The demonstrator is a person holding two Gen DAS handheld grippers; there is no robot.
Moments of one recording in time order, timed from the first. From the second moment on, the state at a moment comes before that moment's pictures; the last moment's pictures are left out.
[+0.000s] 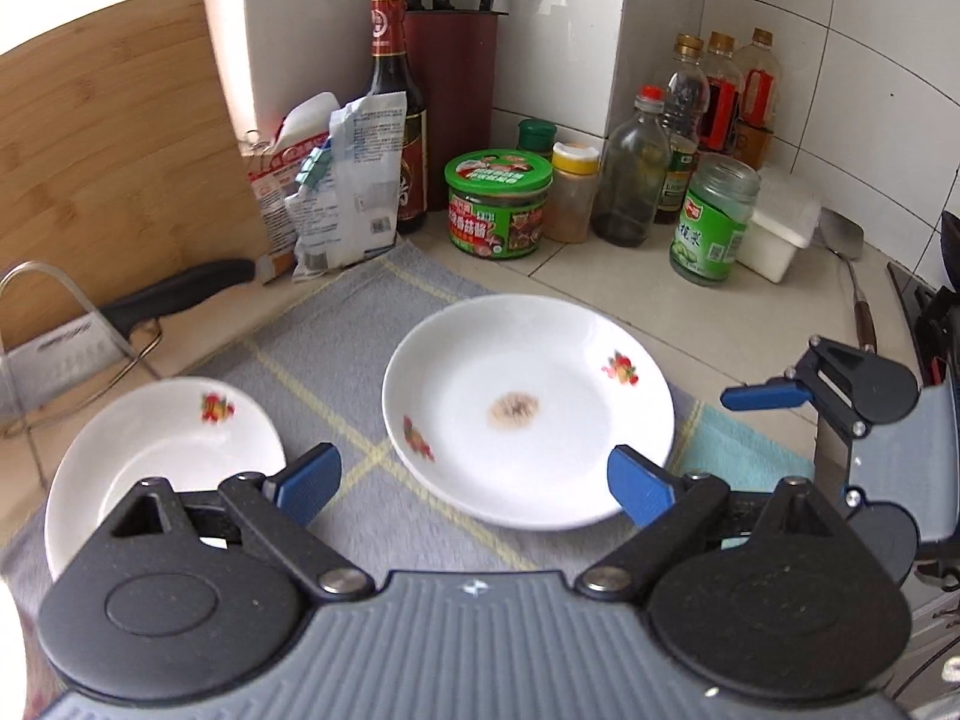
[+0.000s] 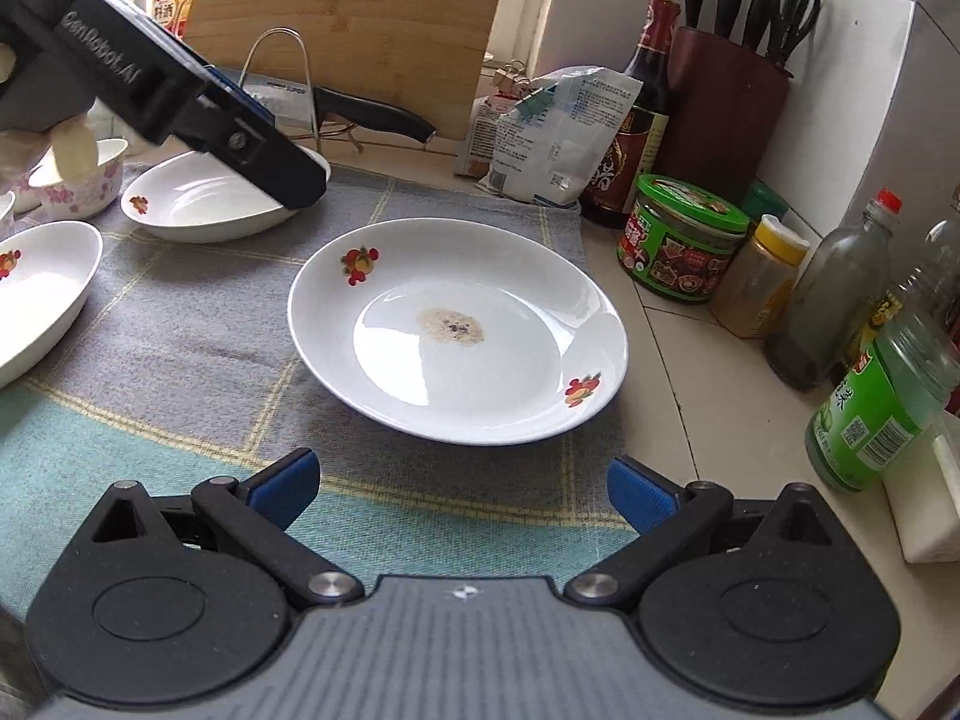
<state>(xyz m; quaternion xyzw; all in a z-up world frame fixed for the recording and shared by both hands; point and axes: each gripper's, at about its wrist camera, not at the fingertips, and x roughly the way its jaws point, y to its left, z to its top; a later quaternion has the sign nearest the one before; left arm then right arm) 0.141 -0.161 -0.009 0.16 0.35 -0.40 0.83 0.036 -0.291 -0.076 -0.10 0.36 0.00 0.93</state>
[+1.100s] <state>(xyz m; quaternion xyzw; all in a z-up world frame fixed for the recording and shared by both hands) 0.060 0.003 -0.026 0.10 0.43 -0.20 0.87 0.040 -0.132 -0.101 -0.16 0.35 0.31 0.87</state>
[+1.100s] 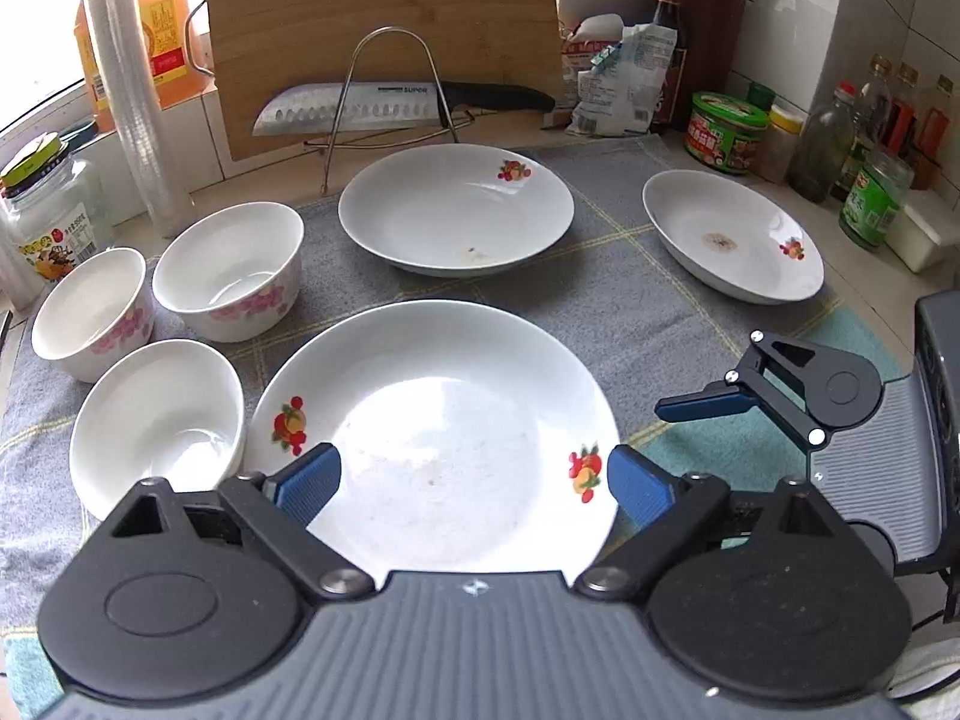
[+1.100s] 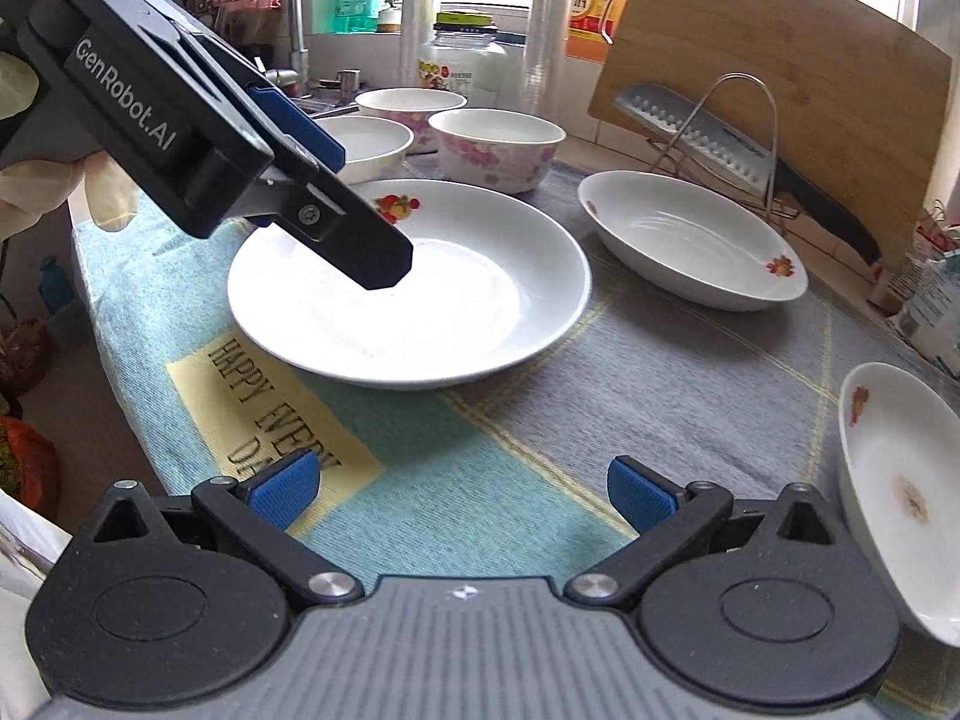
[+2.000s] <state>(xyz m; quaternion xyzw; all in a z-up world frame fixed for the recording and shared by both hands) 0.183 0.010 -0.044 0.18 0.52 -0.30 0.77 0.048 -0.097 -0.115 -0.13 0.34 0.30 0.88</state>
